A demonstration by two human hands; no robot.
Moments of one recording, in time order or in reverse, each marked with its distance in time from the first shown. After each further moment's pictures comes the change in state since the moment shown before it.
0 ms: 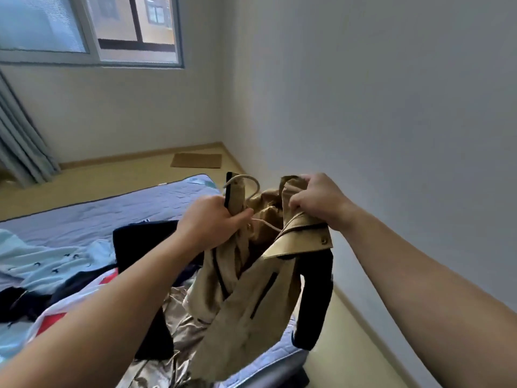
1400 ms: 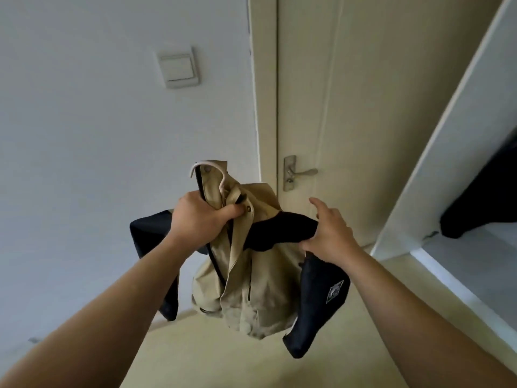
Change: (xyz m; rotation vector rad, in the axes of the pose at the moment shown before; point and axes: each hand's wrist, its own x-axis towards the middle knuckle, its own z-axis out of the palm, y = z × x) left_hand -0.076 0.558 0.339 -0.553 -0.944 0.735; right_hand -0.439 0.347 -0.270 -0.277 0.997 1.151
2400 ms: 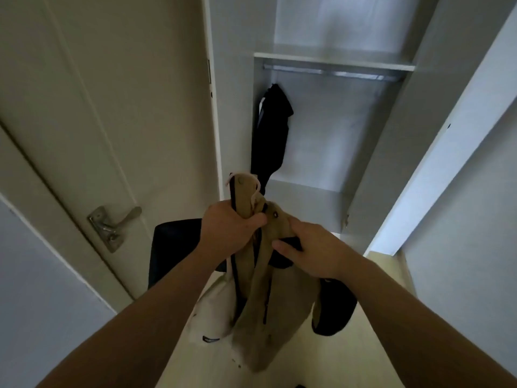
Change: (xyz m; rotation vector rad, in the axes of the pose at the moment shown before) left_hand 0.007 0.139 0.241 -0.177 -0.817 0.631; right_hand -0.137 0.073 -0.085 0.033 0.304 0.323
